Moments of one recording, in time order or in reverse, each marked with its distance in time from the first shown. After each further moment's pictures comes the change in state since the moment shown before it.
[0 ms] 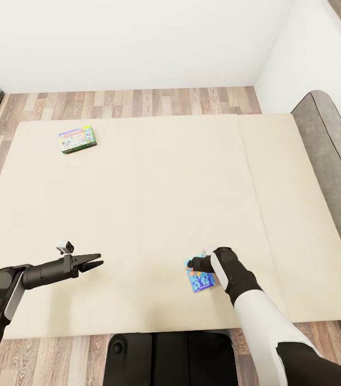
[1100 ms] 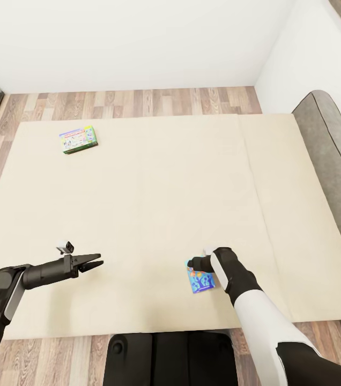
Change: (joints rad) left arm 0.000 0.000 0.000 0.000 -0.001 0.000 0.000; right arm 0.000 0.000 0.003 0.000 0.001 -0.007 -0.002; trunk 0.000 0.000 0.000
